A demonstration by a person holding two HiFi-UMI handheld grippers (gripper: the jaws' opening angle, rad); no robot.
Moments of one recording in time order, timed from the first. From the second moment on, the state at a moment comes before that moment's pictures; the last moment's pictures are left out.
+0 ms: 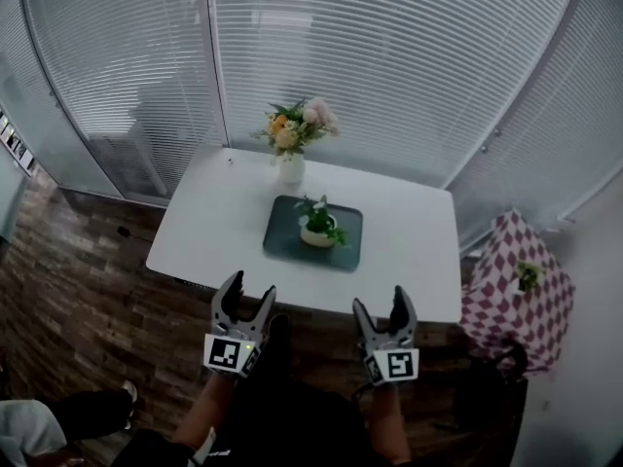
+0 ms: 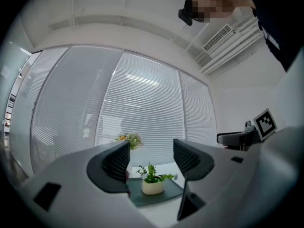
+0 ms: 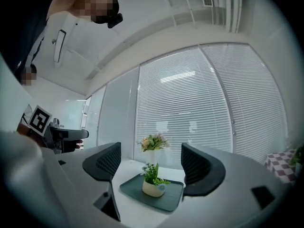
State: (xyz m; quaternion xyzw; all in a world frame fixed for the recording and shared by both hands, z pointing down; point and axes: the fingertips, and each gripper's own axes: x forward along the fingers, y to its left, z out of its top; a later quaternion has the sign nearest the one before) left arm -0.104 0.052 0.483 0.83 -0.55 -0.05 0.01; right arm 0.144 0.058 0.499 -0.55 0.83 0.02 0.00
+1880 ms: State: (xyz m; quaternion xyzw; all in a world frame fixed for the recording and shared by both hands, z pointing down) left arm -0.090 -0.200 0.517 0.89 -0.46 0.02 0.04; right arm 0.111 -0.166 0.538 -0.52 0.85 -0.04 -0.05
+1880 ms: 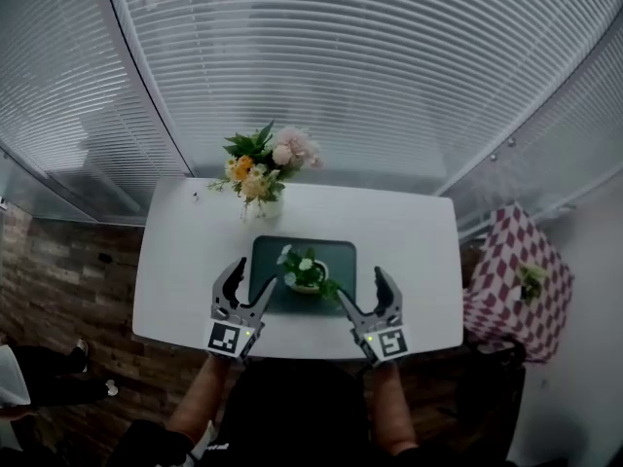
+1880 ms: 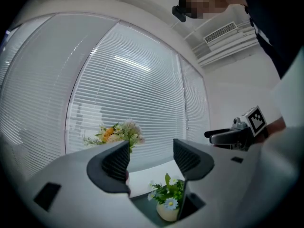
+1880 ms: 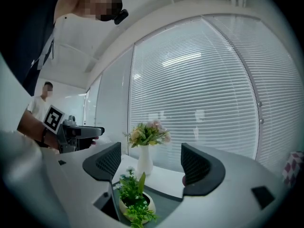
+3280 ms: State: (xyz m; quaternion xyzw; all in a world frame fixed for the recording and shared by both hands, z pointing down) left arm -0.049 -0.178 0.722 0.91 -0.36 0.17 0.12; right arm 0.100 -0.136 0.701 -0.44 0.87 -0.13 -0.18
